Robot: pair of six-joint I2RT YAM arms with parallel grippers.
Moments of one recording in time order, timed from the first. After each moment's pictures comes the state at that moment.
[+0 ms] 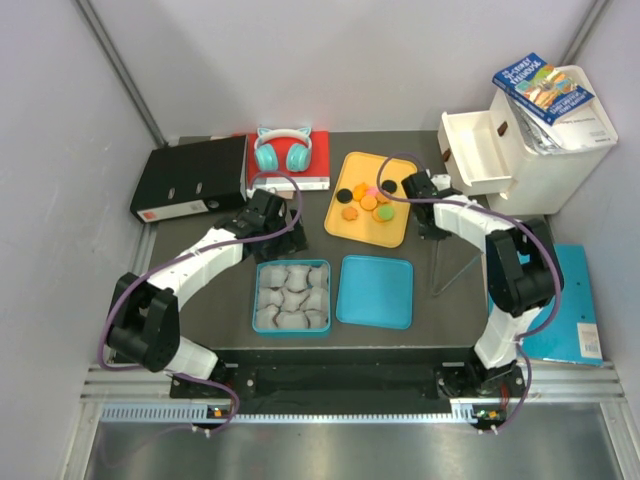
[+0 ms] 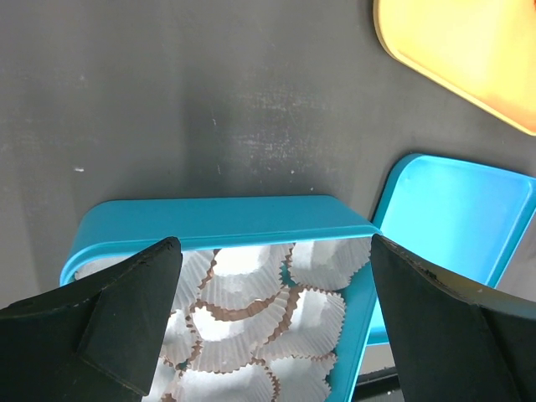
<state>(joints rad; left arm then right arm) -0.47 1.46 1.00 -0.49 0.01 -0.68 0.36 1.78 1.20 -0.63 0.56 0.41</state>
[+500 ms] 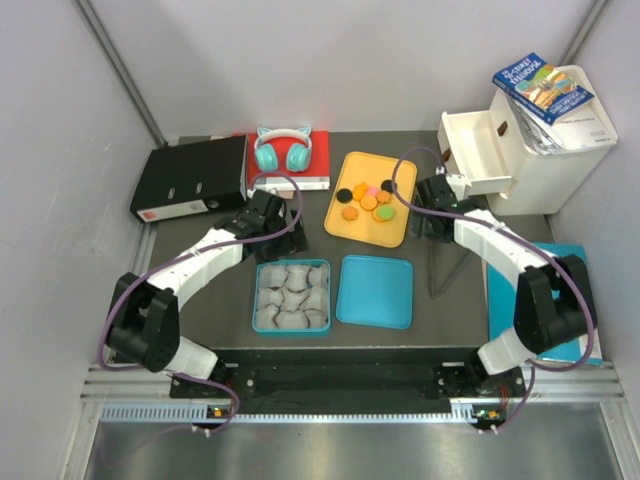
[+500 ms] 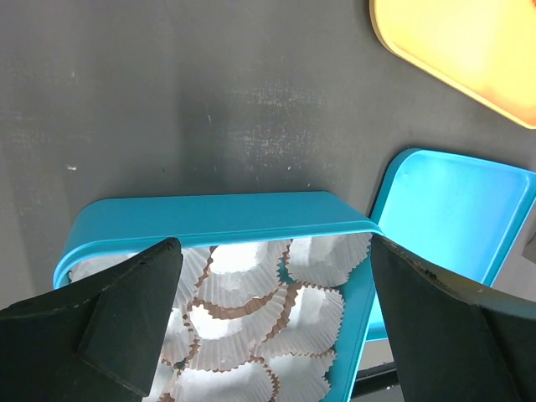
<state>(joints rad) -0.47 1.46 0.99 -0.49 0.03 -0.68 0.36 1.58 1.12 -0.61 0.49 0.46</state>
